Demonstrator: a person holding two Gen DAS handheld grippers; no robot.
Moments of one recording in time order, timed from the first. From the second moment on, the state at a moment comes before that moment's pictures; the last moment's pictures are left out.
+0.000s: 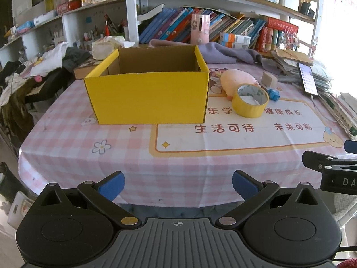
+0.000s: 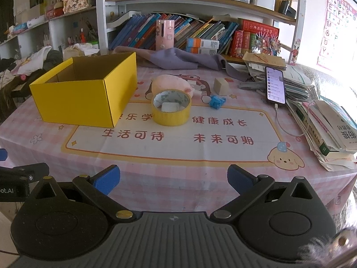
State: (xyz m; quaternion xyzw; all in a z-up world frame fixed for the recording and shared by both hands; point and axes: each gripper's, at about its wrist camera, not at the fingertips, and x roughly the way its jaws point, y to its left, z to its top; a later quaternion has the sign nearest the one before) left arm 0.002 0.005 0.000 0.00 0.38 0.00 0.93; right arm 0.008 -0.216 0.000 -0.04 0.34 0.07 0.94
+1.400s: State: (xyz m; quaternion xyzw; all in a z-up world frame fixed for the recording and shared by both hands) left arm 0.029 -0.010 -0.007 0.00 0.40 -0.04 0.92; right arm 0.029 -0.222 -0.007 -0.04 0.34 0.07 0.94
